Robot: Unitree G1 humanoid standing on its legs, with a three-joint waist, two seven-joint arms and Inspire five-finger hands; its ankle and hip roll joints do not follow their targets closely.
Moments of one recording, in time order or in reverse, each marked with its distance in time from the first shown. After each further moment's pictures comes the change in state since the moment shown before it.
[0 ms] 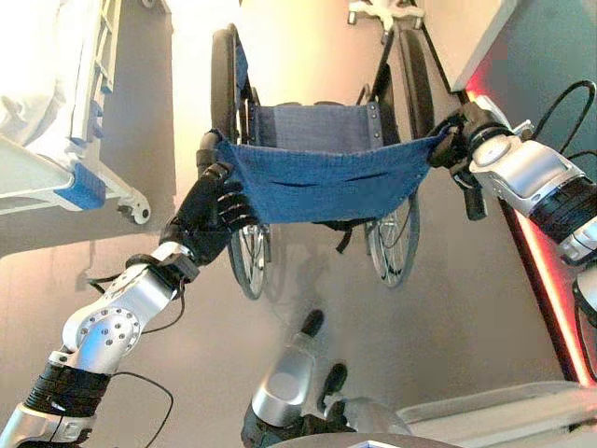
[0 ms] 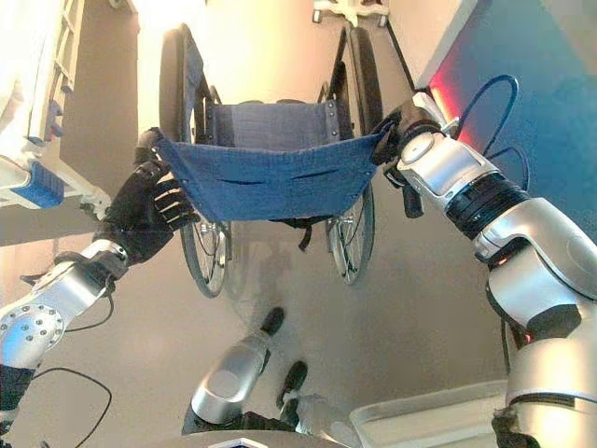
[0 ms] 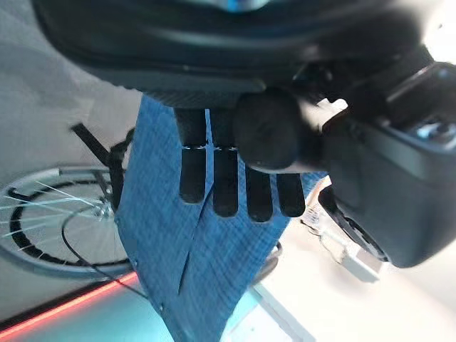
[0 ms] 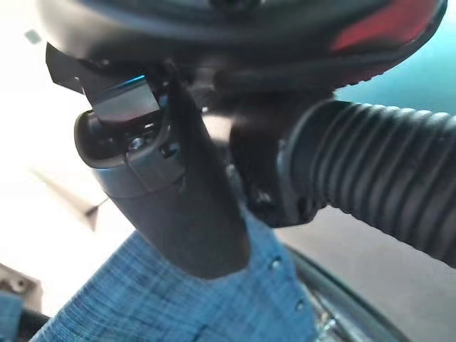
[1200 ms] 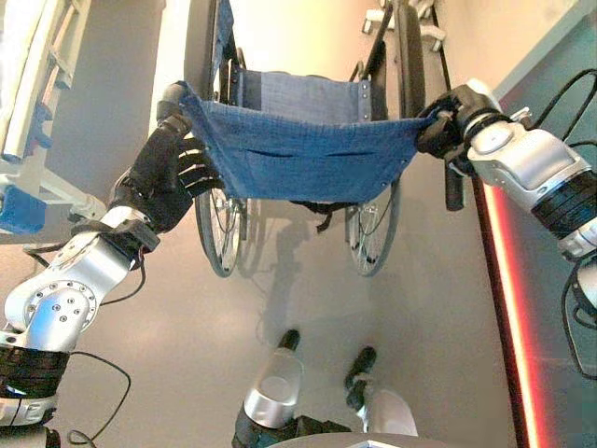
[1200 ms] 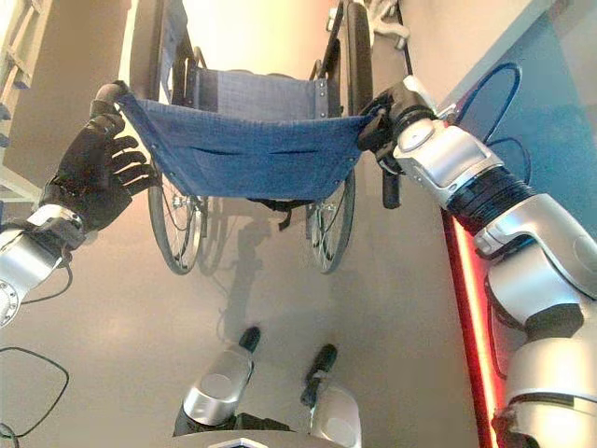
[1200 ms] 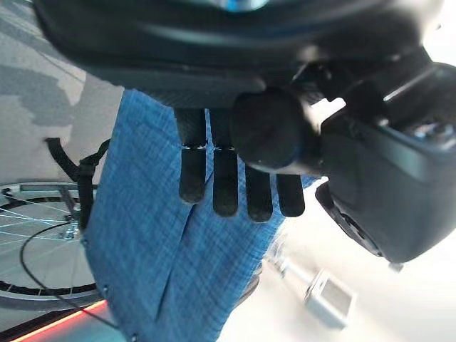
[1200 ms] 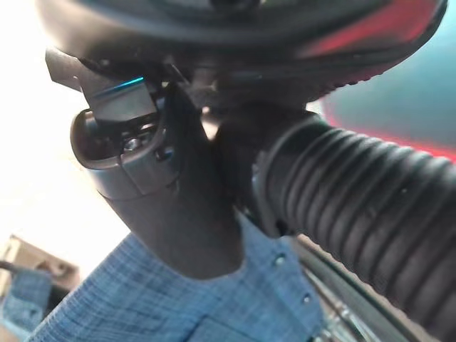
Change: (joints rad) left arm -0.077 0.118 0.111 0.087 -0.016 0.013 -0.002; right arm -0.028 0.017 -0.068 -0.037 0.038 -0.028 0.007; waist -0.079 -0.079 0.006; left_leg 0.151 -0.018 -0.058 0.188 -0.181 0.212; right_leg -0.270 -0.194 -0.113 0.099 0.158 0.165
